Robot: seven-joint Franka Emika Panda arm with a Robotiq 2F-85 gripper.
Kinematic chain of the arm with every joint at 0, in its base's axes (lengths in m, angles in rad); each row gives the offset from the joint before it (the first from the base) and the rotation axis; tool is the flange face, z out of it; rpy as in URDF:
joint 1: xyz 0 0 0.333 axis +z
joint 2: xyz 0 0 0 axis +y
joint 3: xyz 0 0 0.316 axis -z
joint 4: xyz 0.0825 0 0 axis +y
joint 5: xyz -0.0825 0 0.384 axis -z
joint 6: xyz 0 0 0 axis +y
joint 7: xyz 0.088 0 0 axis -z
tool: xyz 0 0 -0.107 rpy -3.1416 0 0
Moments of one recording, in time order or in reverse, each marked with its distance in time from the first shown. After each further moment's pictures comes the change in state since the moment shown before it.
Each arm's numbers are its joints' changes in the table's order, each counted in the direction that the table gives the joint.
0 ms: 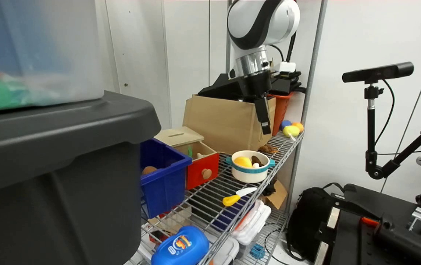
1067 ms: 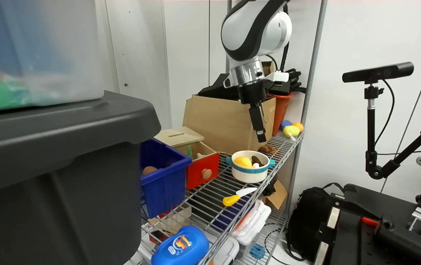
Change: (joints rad) arm 0.002 0.069 -0.015 -0.050 0.000 0.000 0.000
